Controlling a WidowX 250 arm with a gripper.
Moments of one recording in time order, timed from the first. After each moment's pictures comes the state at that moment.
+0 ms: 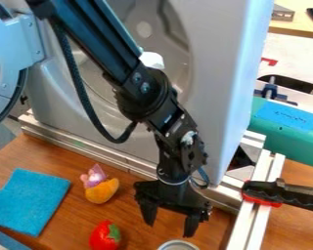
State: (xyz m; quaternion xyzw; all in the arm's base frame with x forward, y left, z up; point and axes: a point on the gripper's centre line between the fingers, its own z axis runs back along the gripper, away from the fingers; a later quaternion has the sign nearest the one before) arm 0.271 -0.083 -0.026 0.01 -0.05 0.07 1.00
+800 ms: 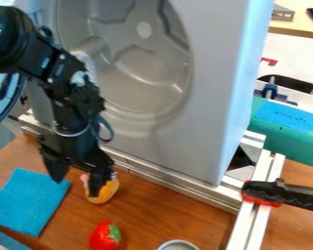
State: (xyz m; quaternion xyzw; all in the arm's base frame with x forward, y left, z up) arm 0.228 0.042 0.030 0.07 -0.04 0.05 1.00
